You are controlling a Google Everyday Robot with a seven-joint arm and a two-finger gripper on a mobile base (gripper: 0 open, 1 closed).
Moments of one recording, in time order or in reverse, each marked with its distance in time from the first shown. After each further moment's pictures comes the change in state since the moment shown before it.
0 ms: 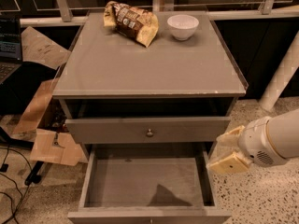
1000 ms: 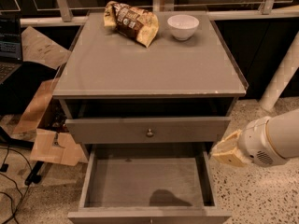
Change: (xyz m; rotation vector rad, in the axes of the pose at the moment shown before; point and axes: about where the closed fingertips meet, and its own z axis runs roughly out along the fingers) arm 0.000 0.000 0.000 0.000 0.000 0.000
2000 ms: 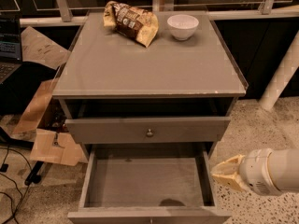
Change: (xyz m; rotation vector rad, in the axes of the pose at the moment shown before) arm 0.050 0.013 0.040 0.015 -0.098 0.063
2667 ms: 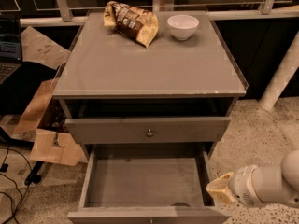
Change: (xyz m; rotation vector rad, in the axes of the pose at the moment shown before) arm 0.062 0.002 0.059 -0.046 0.073 0.102
